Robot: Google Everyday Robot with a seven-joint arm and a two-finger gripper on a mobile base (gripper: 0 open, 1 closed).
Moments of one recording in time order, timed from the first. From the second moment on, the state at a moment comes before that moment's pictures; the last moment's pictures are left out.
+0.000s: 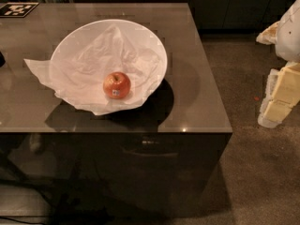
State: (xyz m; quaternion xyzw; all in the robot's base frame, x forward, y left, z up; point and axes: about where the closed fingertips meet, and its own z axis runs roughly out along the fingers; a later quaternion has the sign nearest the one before) arm 0.438 -0.216 0.976 -0.60 0.78 -0.03 0.16
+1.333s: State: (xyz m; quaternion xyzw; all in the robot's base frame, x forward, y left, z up) arm 0.449 -0.122 0.968 -0.67 0.74 -0.03 0.11
